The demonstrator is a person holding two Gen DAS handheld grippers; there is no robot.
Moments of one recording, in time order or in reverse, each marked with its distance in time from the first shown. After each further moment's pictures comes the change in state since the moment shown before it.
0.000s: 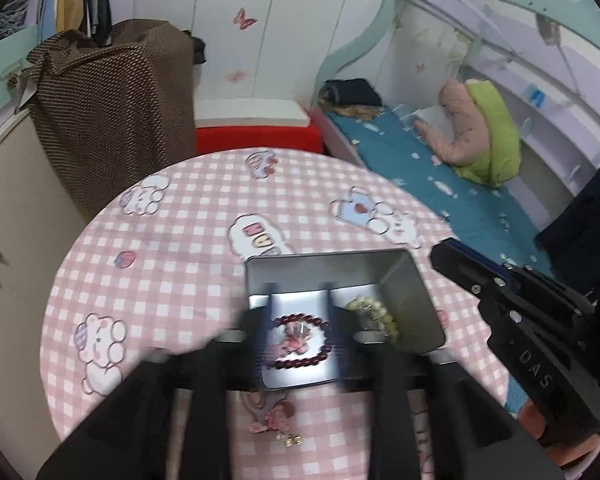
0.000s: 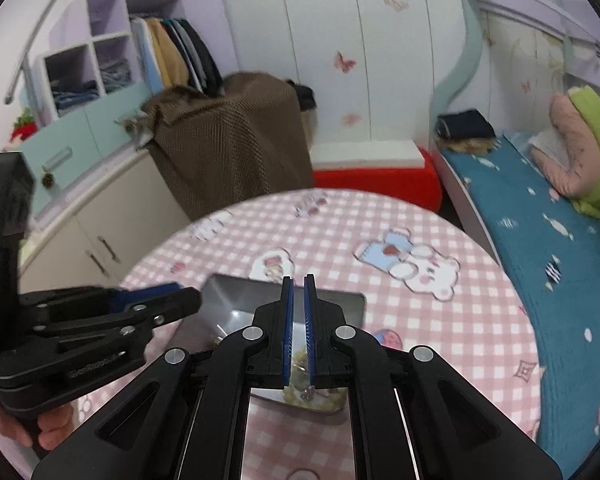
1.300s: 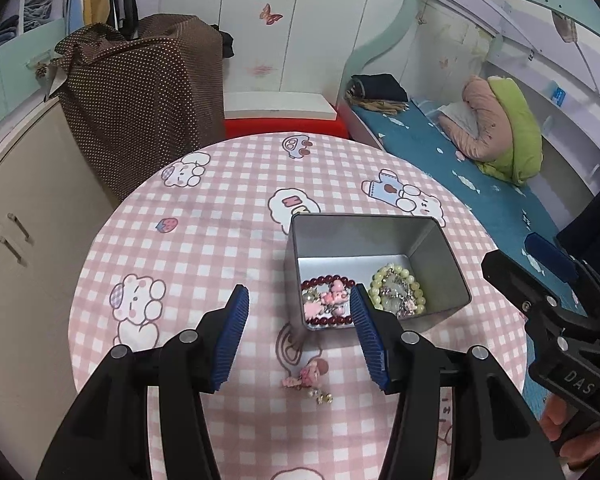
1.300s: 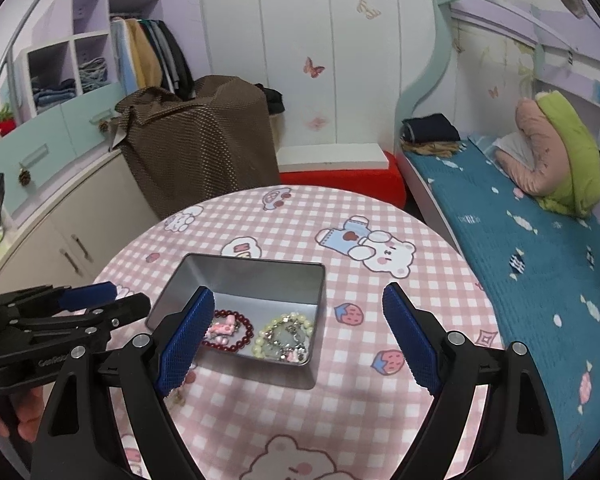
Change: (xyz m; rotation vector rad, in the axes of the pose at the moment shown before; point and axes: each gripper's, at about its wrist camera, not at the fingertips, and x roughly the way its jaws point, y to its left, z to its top) left arm -0.025 0.014 -0.029 -0.029 0.011 0.080; right arm -0.038 0.006 -0.026 -0.009 -0.047 -0.095
